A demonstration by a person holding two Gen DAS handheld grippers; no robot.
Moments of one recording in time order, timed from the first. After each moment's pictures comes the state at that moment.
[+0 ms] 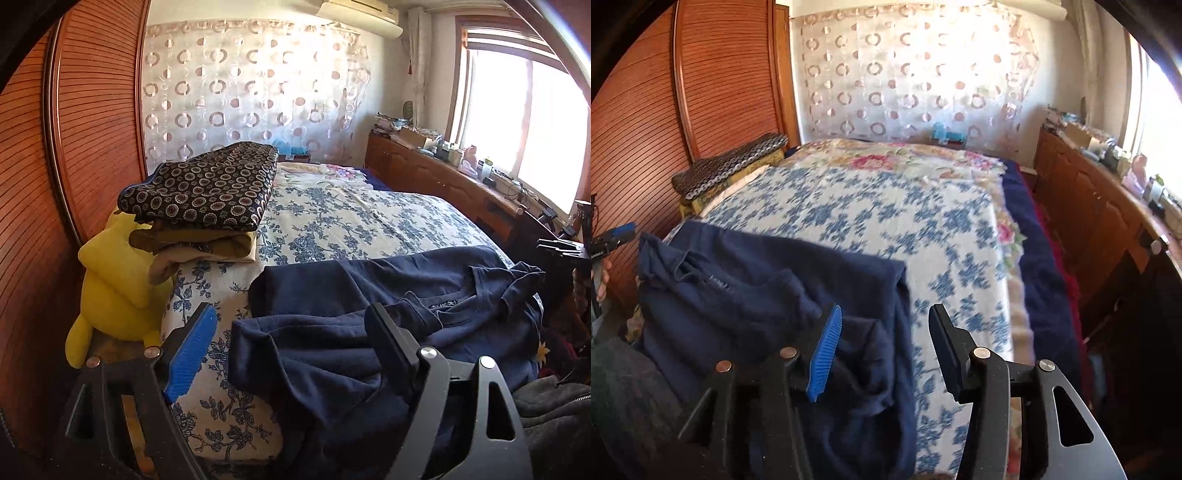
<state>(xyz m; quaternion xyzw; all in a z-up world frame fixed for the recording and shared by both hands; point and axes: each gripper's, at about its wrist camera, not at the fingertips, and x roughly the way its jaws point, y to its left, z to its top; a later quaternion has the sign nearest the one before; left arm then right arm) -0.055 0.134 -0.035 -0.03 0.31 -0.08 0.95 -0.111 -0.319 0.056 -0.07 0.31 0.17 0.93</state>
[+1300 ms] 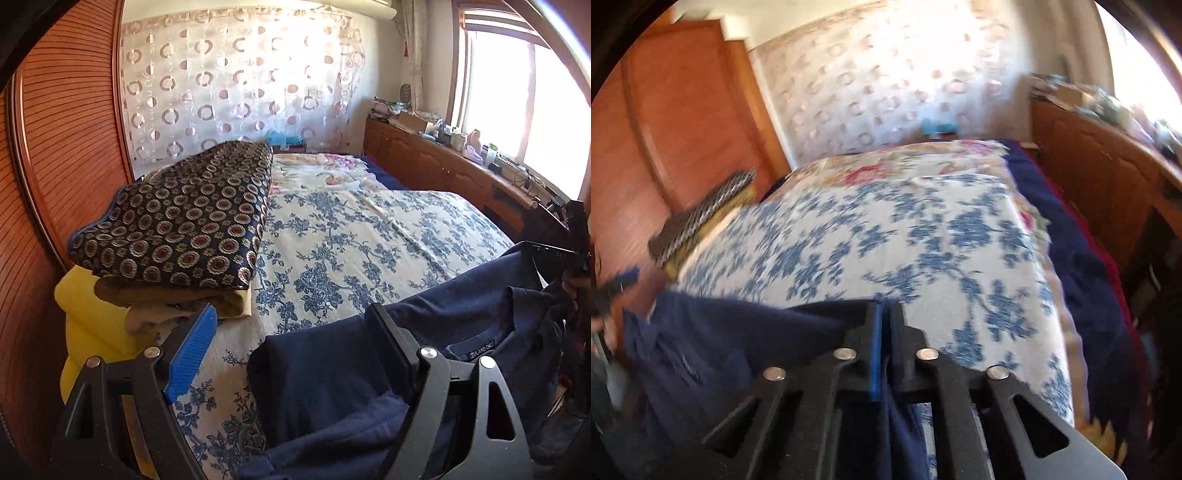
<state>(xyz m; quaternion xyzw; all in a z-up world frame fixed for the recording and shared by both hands) 0.042 0.119 -0.036 0.00 0.34 -0.09 0.94 -0.006 -0.321 0.012 0.06 0.32 0.18 0.93</state>
